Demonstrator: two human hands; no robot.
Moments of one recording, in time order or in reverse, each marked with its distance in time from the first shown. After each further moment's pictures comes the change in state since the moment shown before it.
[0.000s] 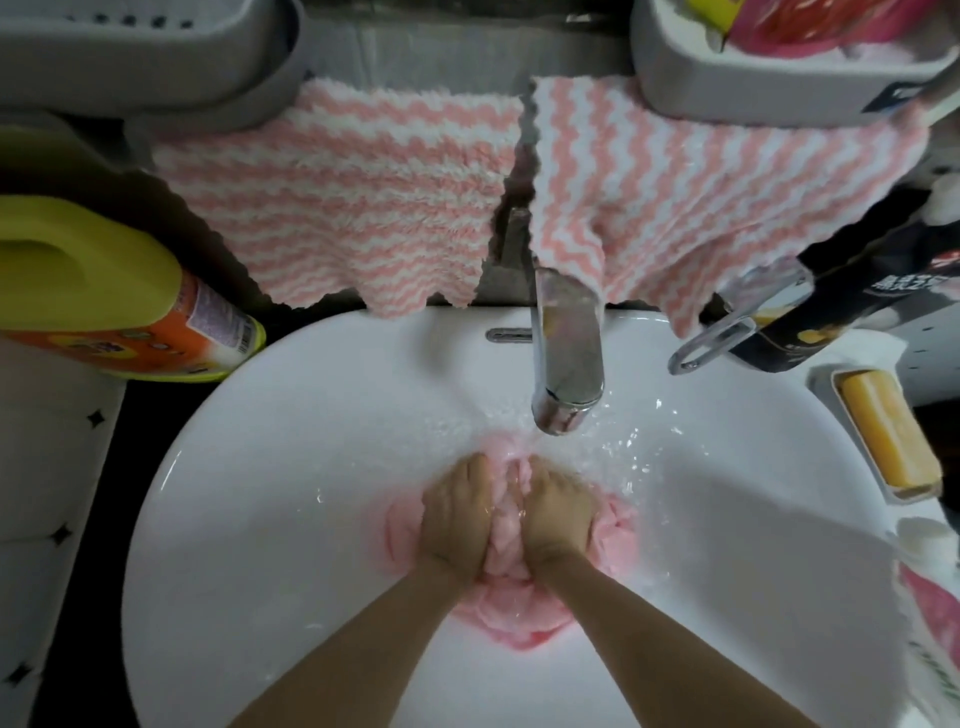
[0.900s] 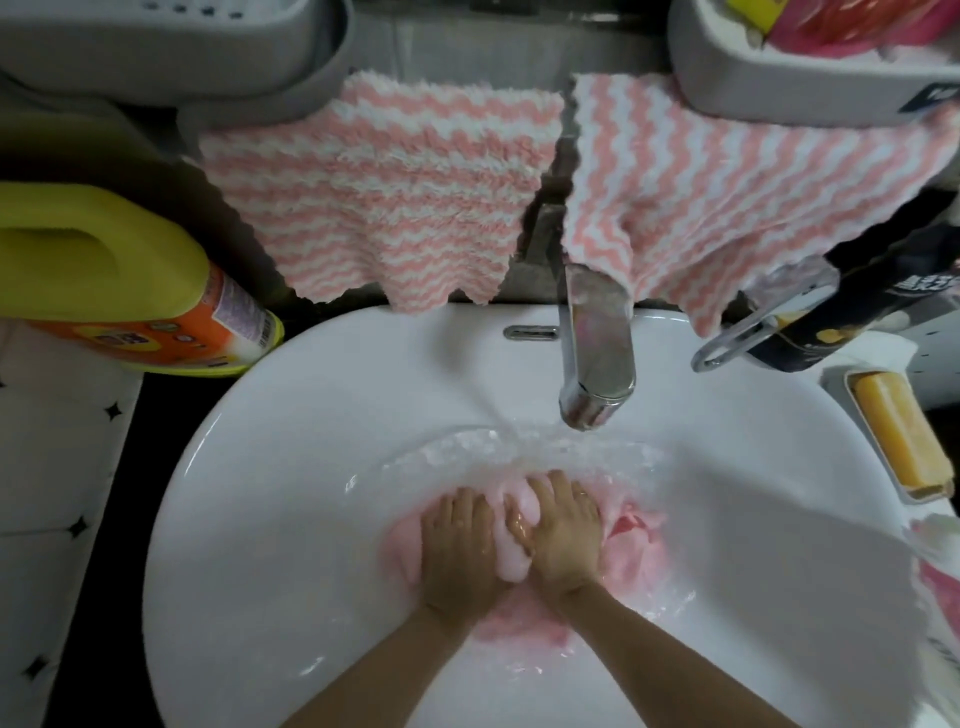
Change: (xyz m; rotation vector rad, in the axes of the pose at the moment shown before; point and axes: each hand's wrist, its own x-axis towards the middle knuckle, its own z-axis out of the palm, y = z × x) left_hand -0.040 -0.028 0.013 0.259 0.266 0.318; right_hand -0.033 0.005 0.016 0.030 0.112 -0.127
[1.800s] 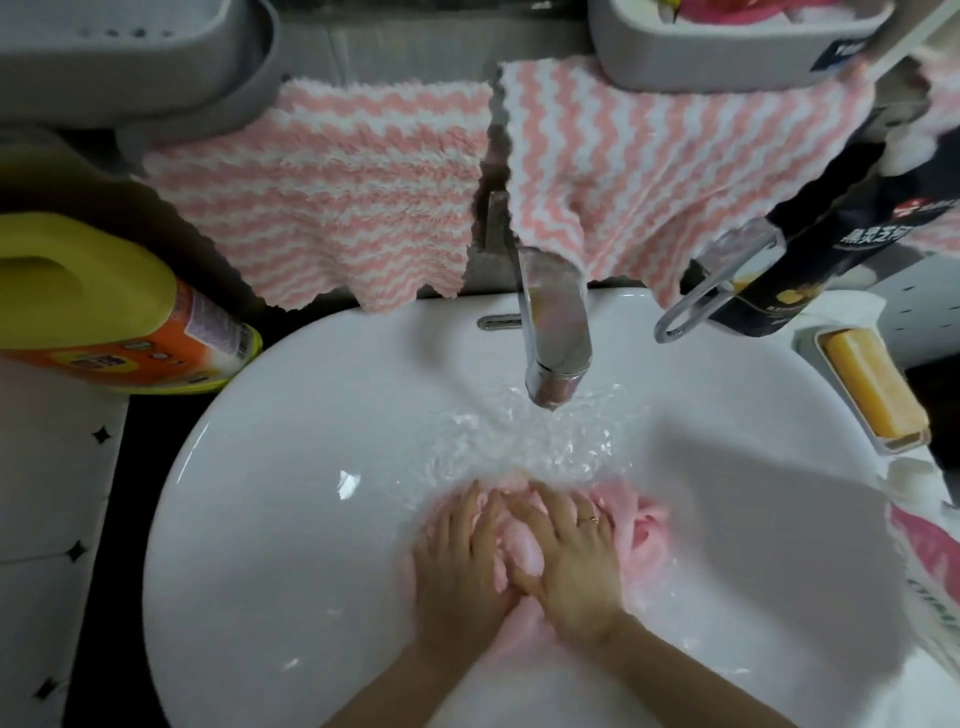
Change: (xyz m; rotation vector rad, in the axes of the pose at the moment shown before) left_hand -0.025 0.005 -0.023 -0.071 -0.272 0.006; right_hand -0.041 0.012 -0.029 0.012 -0.289 -0.017
